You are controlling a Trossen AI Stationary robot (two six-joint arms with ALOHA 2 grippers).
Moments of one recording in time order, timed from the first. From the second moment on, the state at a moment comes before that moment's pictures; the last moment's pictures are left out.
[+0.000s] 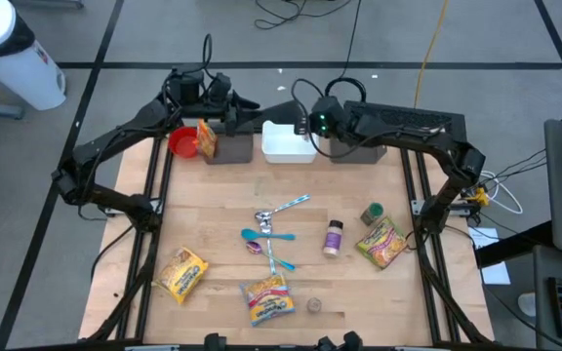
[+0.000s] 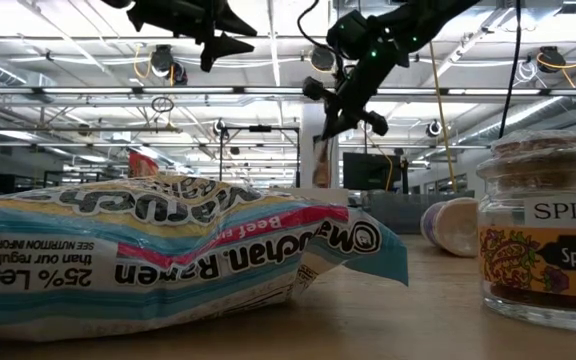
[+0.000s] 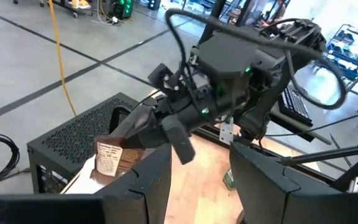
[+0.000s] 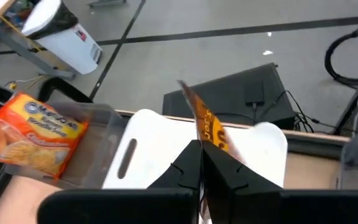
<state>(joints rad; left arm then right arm) 0.72 1.35 1.27 -0.16 0.58 -0.19 -0.51 1.69 1.32 -0.26 0.32 0.77</state>
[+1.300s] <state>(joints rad) 0.72 1.35 1.27 -0.16 0.58 -0.17 -0.52 1.70 1.11 -0.03 0.37 0.87</state>
